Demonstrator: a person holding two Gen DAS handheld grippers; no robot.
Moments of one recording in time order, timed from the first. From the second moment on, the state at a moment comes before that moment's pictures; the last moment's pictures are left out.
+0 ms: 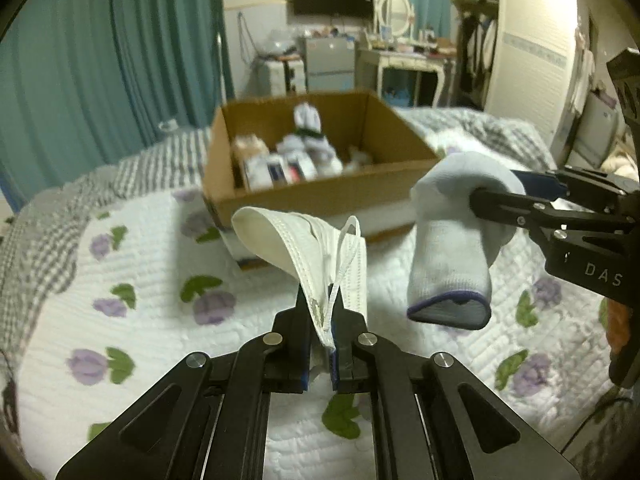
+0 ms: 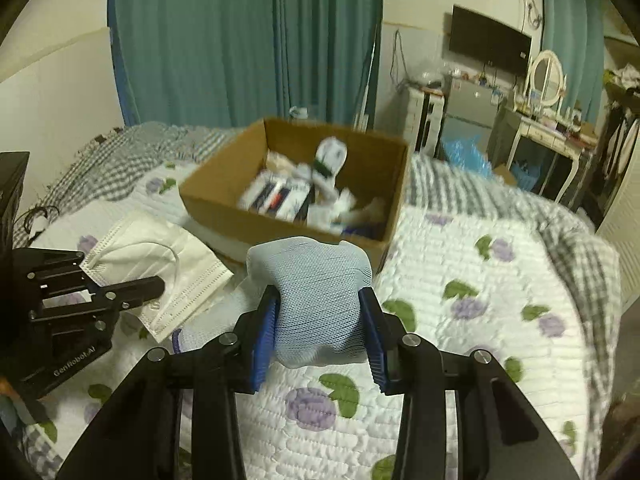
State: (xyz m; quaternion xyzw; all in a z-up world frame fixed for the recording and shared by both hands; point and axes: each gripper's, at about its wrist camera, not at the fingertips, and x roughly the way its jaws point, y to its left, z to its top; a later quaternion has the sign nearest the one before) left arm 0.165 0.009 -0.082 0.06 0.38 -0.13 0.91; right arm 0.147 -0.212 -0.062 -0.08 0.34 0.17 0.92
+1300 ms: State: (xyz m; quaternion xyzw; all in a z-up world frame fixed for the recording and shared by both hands) left arm 0.344 -0.025 -0.066 0.10 0.36 -0.10 0.92; right arm 0.344 -0.186 -0.059 -0.15 0.32 0.15 0.92
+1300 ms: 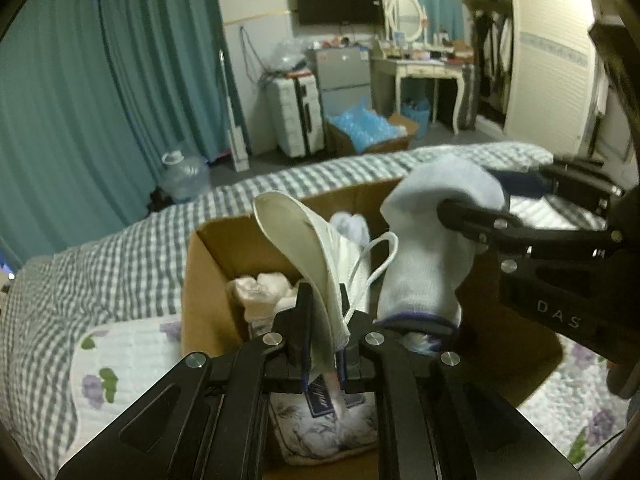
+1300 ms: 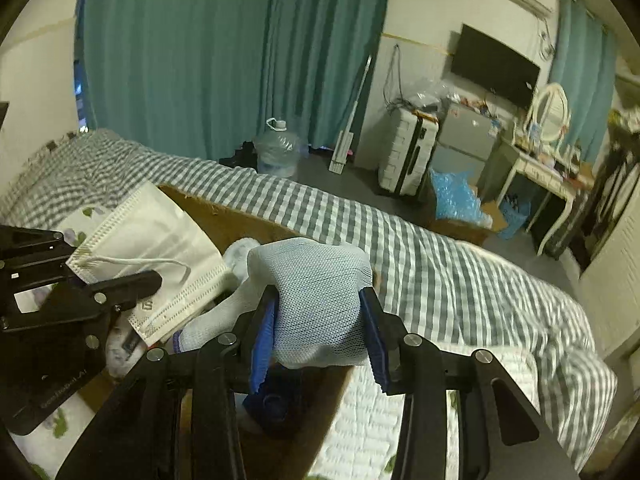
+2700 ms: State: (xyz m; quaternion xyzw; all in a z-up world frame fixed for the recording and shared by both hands) left arm 0.283 -0.017 0.024 0.03 0.29 -0.10 0.95; right arm 0.199 -0.231 0.096 -0.07 0.21 0.12 0.97
